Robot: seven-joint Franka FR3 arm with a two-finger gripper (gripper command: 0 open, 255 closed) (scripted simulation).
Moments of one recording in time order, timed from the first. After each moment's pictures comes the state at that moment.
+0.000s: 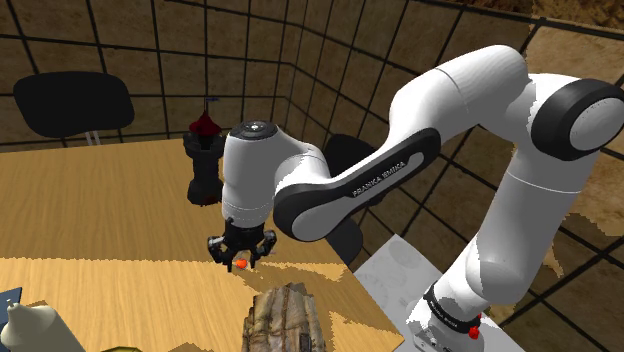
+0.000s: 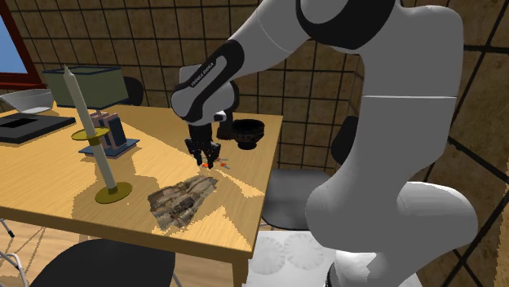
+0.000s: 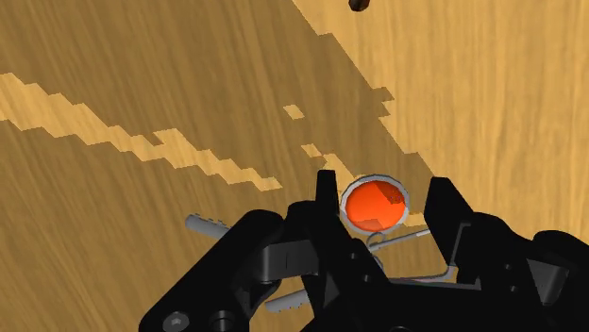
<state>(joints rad) 0.02 0.22 0.79 -2.12 -0.21 2.26 1.38</state>
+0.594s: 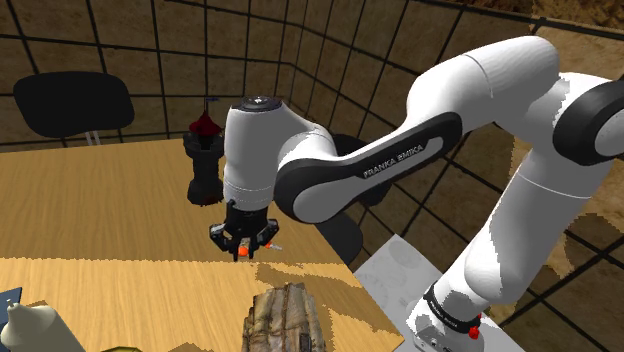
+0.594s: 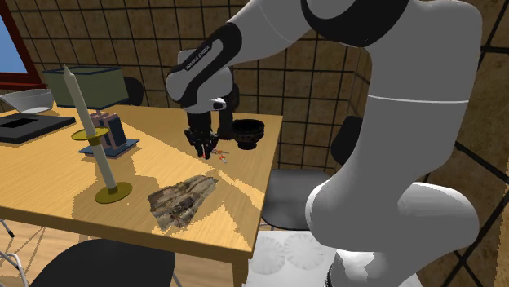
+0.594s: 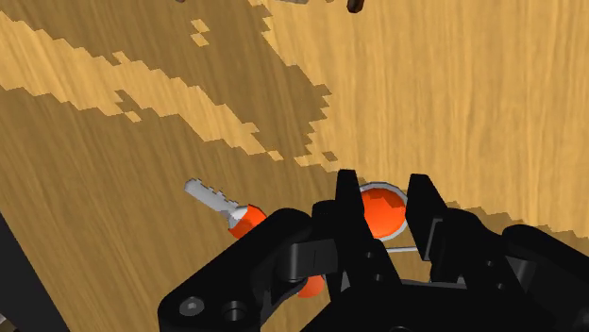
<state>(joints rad) 0.00 0.14 0.82 -2.08 -0.12 2.17 1.33</state>
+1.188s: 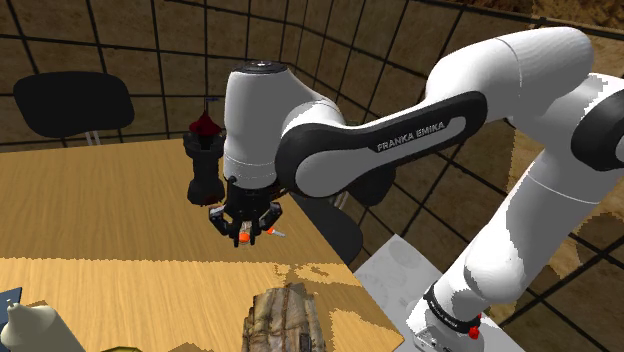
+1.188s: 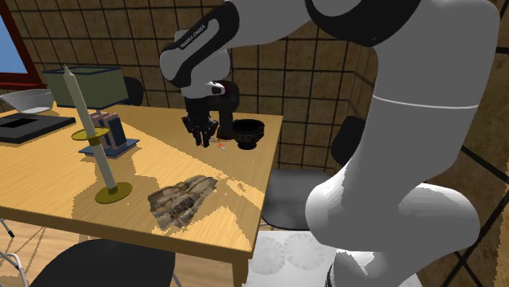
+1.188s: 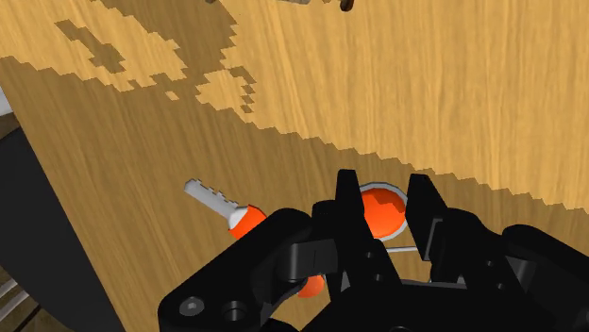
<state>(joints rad) -0.02 0.08 0.83 -2.01 -0.06 2.06 1.28</state>
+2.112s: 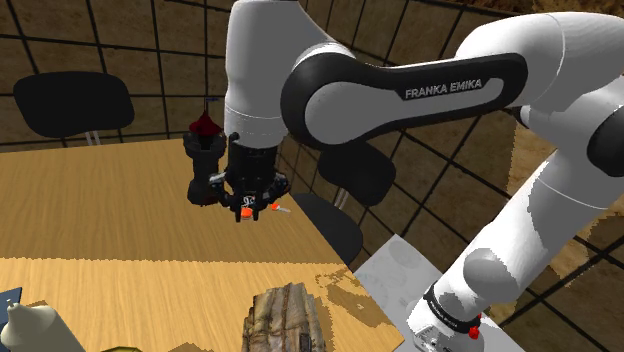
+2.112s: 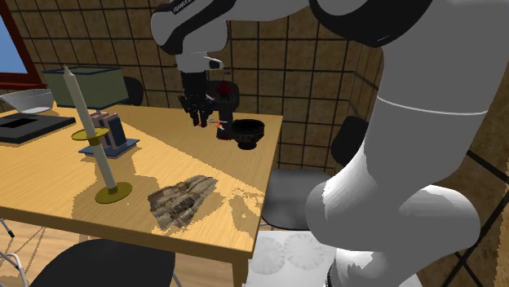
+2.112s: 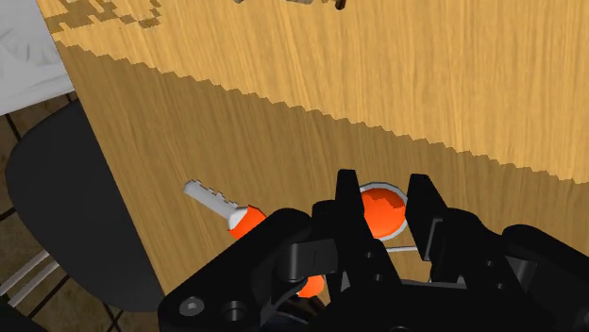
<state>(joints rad) -0.03 0.02 0.83 -1.87 -0.01 1.88 1.24</state>
